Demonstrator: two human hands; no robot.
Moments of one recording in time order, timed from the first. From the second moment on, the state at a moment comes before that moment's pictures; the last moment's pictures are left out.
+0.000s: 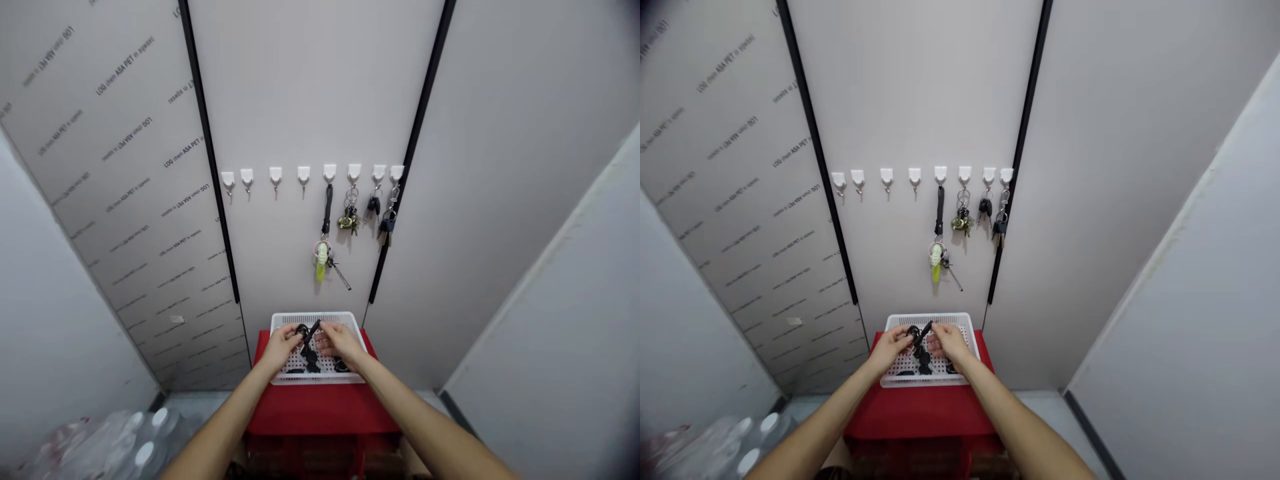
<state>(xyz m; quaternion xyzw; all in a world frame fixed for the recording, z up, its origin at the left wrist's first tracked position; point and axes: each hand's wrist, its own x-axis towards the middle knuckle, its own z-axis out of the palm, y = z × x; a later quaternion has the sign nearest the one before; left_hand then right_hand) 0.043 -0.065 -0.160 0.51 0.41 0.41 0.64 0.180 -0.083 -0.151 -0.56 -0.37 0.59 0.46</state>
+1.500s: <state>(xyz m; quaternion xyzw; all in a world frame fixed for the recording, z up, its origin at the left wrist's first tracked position) 0.077 0.041 0.052 0.66 0.44 0.54 0.27 0.169 0.011 0.084 -0.56 -0.67 -0.07 0.48</state>
